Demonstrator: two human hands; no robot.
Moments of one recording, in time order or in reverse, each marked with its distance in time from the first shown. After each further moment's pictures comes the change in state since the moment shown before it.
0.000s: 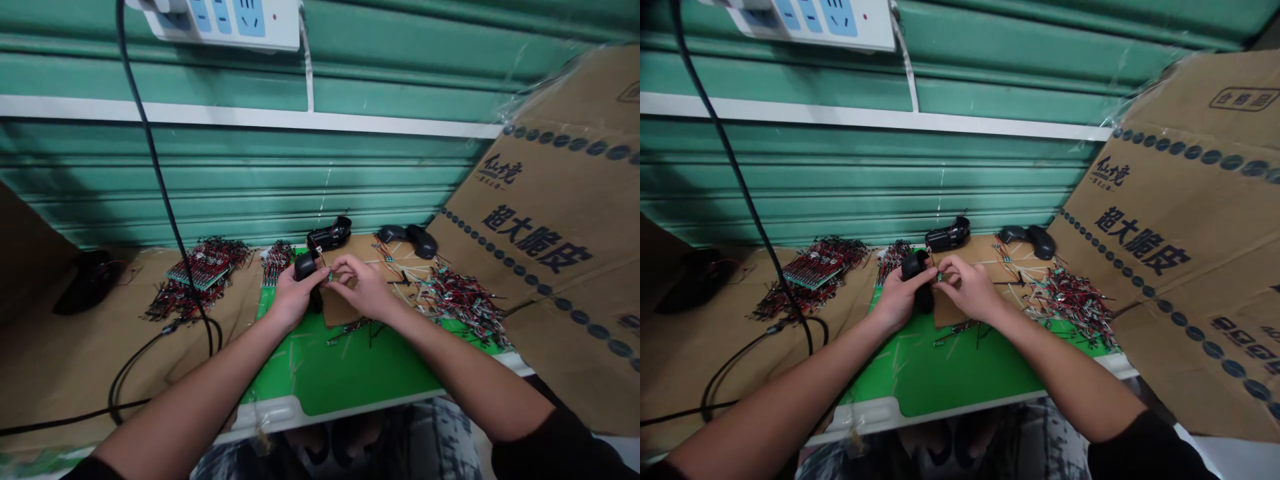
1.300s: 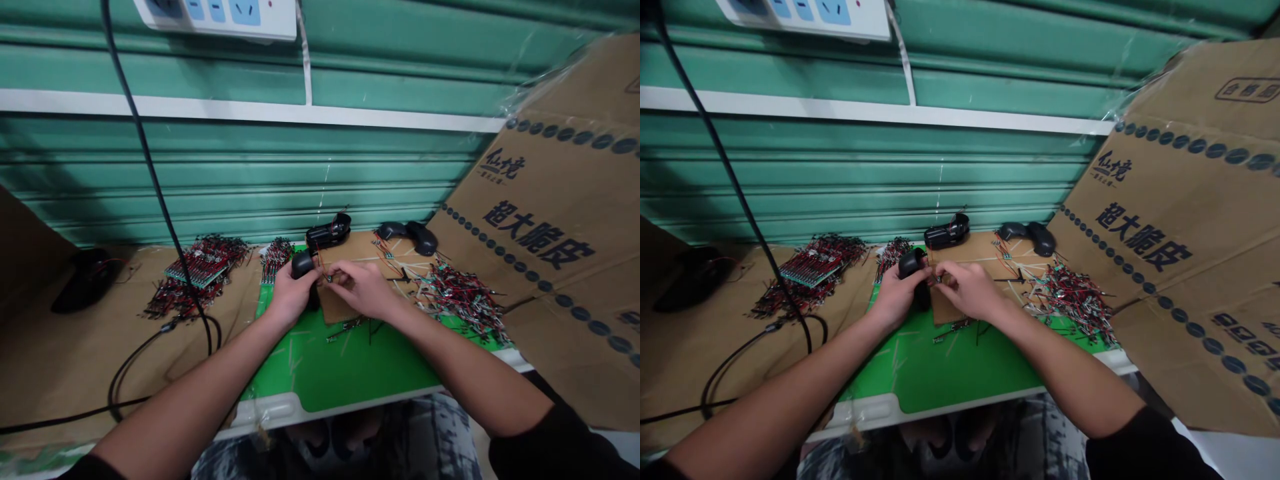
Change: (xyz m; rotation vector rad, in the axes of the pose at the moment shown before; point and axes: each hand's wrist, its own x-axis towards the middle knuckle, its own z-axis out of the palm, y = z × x) left_hand 0.000 -0.001 -0.003 0.137 0.025 0.088; right_hand -0.003 -0.003 -0.007 -0.175 -0.113 -0.067
